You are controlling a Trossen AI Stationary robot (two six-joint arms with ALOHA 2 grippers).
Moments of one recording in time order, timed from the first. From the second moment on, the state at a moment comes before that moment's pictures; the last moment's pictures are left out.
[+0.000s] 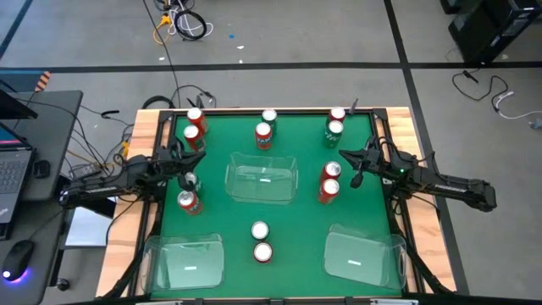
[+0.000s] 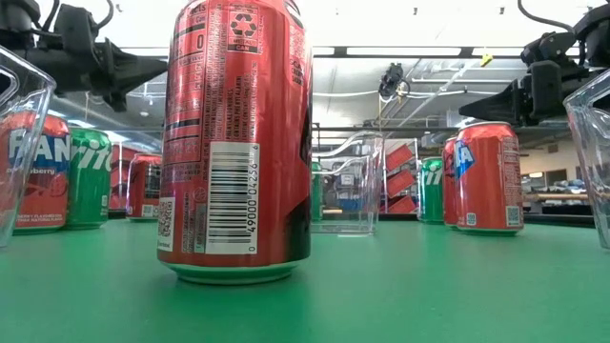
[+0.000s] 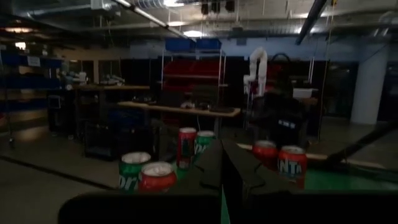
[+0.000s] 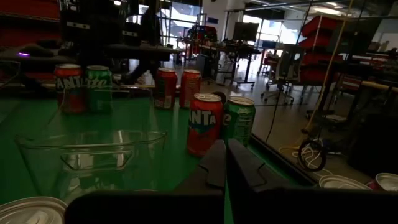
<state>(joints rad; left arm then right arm) 0.15 0.00 0.01 0.25 -0.21 -0.01 -0.27 0.10 0.01 0.08 0.16 -0.11</state>
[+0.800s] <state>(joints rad) 0.15 0.34 0.23 0.23 -0.12 -0.11 -0.27 0.10 0.01 0.08 0.16 -0.11</state>
